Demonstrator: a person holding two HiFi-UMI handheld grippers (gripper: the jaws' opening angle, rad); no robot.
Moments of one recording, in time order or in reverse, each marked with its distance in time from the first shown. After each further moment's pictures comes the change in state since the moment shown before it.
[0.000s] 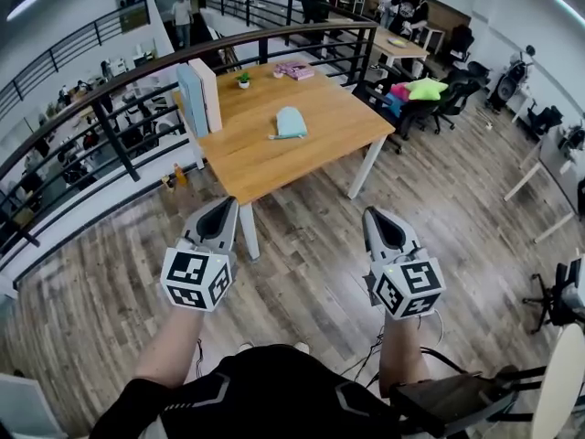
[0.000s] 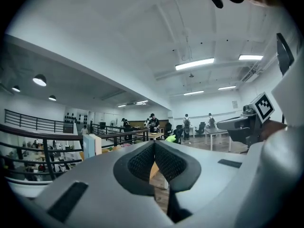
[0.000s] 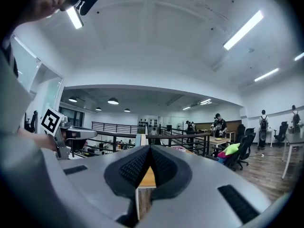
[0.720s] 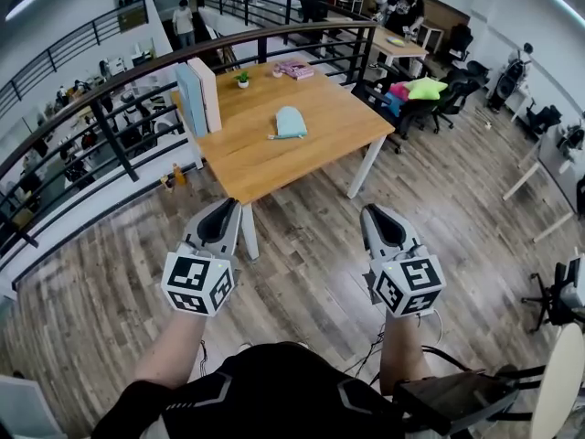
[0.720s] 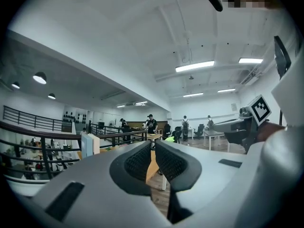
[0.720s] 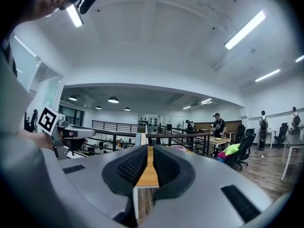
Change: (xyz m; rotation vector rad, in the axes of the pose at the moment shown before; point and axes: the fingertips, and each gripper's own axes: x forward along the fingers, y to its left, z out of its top) left arm 0.000 -0.002 0.002 -0.019 -0.014 -0.012; right arm 0.010 0.000 0.002 -0.011 0.018 -0.002
